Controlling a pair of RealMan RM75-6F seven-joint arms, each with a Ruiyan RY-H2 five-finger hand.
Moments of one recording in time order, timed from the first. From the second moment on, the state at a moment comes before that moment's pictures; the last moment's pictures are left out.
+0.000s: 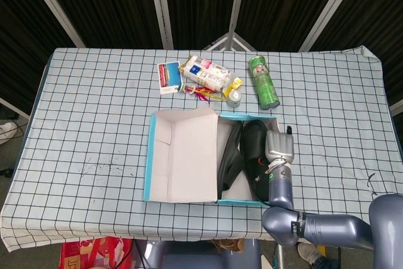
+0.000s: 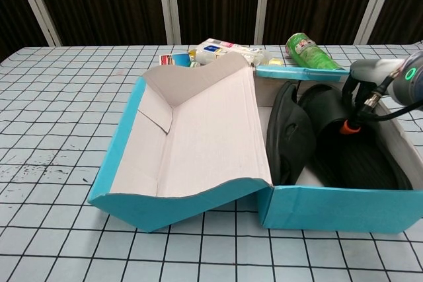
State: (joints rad) left arm 0.01 -0.96 -0.14 -1.65 1.25 1.46 -0.16; right arm 0.94 -1.53 0.29 -1.79 -0.10 1.42 -0.87
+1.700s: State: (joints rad) left arm 0.02 -0.95 -0.14 -1.65 1.25 1.46 -0.19; right arm 0.81 -0.96 0.51 -2.31 0.05 1.28 -0.72
